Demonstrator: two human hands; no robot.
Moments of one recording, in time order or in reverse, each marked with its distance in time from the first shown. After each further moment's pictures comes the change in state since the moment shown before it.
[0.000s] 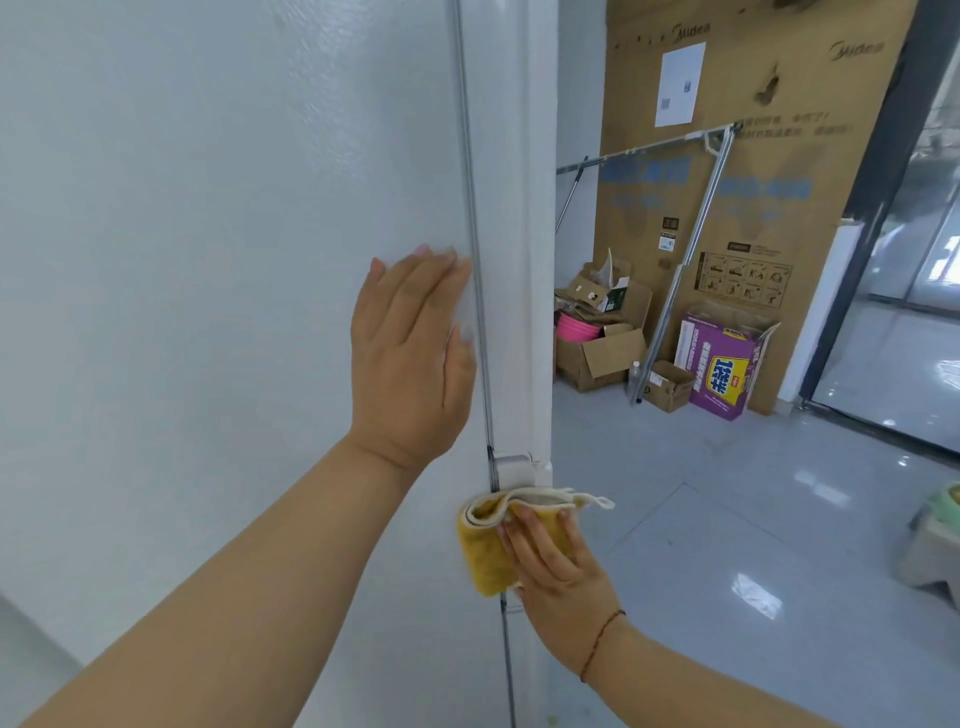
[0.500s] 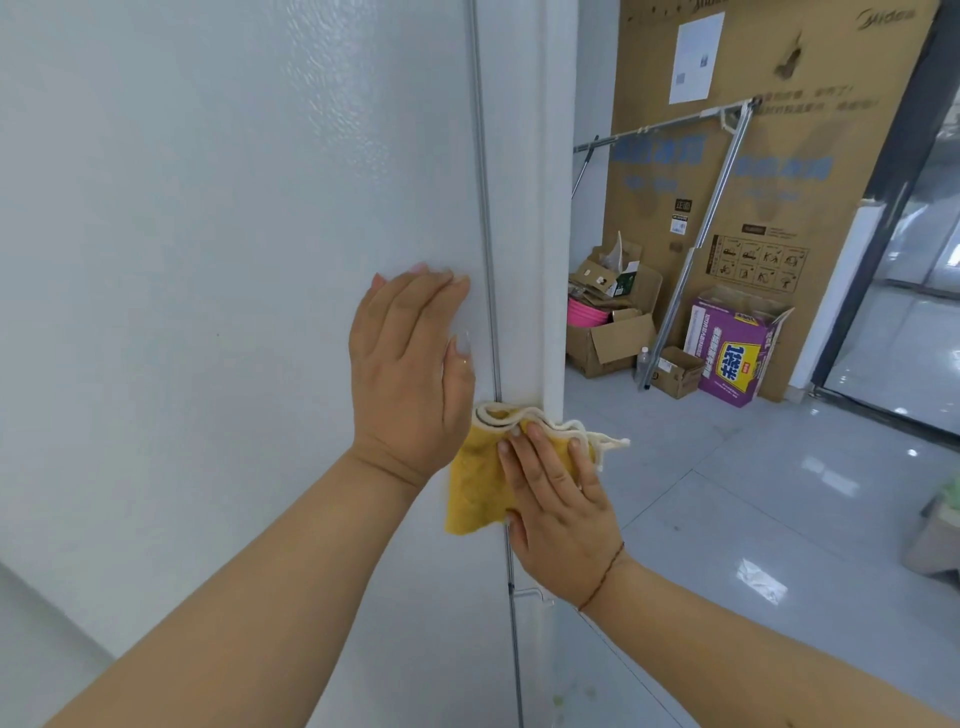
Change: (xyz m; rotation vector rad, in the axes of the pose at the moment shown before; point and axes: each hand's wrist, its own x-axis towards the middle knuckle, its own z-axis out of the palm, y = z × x) left_hand -0.029 -0.001 -0.001 -0.023 0.010 -0.063; right_hand 0.062 0.027 -0.042 0.219 0.167 0.218
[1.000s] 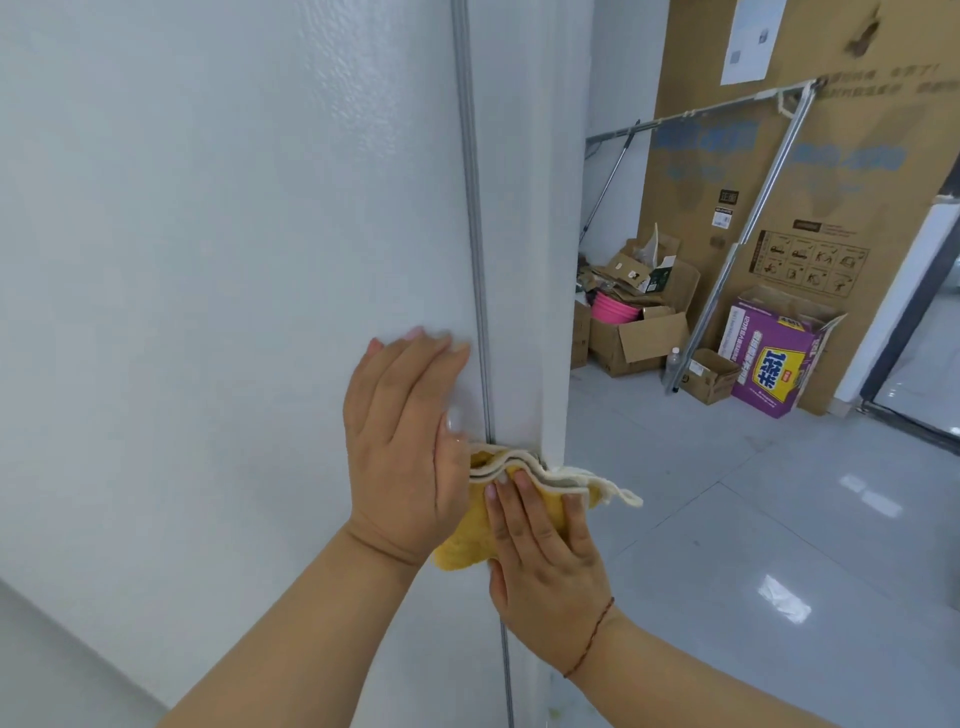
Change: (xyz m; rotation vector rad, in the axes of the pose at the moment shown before) left_hand -0.049 0.010 0.029 0.004 0.025 -0.074; right_hand -0.031 -0.011 0.040 -0.049 0.047 -0.077
